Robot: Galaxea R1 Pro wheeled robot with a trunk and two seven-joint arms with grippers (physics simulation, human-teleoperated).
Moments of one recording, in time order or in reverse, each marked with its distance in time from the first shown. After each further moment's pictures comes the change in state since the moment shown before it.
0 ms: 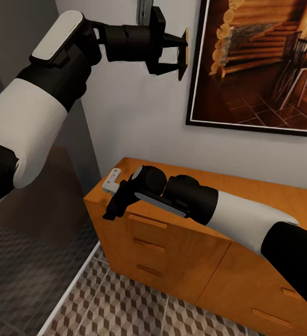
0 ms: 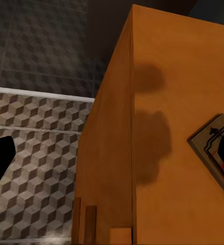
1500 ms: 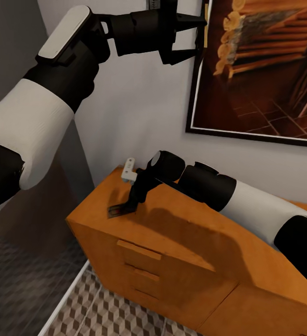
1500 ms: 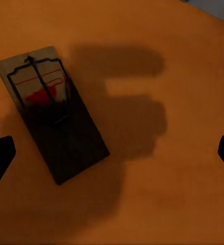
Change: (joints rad) left arm 0.006 -0.034 0.002 -0.041 0.055 -0.002 -0.084; right arm -0.041 -0.097 -0.085 0.008 0.464 -0.027 0.454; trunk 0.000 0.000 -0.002
